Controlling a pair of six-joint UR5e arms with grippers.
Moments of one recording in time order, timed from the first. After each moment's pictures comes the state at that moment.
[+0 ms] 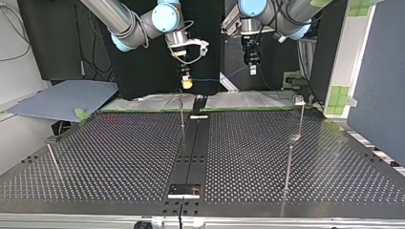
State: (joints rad) left arm -0.49 -1.79 -2.30 -2.32 -2.17 -1.67; right arm 2.38 -1.05 1.82 -0.66 1.79 1.56
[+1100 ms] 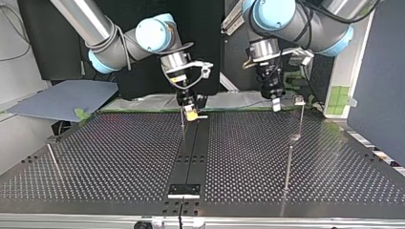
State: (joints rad) left arm -0.39 -1.51 -2.03 -2.60 -2.20 -1.69; right arm 2.34 -1.15 1.56 -0.47 1.64 1.58
